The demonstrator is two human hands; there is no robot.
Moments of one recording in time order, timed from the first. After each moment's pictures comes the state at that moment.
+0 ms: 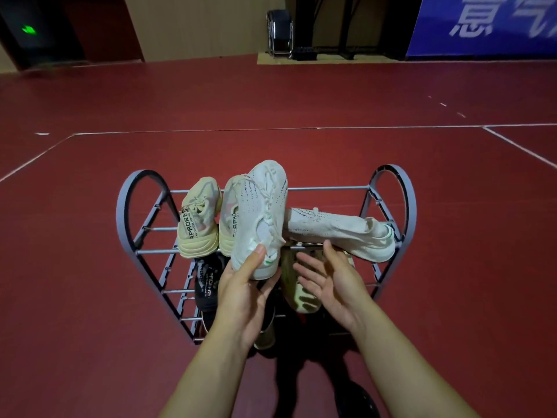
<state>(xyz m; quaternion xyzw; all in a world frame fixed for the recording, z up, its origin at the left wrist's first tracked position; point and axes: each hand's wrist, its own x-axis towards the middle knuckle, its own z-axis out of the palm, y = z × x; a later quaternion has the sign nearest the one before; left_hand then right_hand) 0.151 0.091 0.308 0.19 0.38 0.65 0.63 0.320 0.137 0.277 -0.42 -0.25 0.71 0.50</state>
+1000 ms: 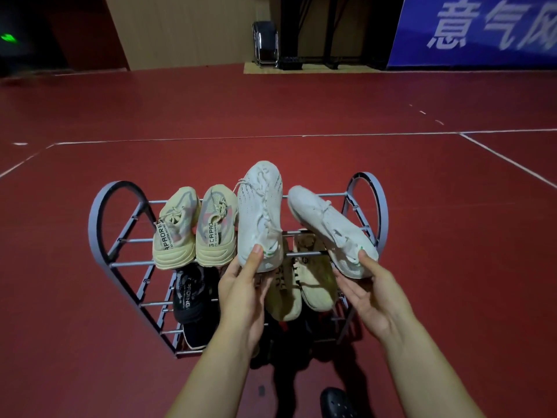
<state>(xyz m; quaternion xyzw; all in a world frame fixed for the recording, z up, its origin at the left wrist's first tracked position) 0.198 0.108 0.311 0.16 0.42 0.66 0.60 0.408 0.118 0.302 -0.46 -0.10 0.66 0.59</state>
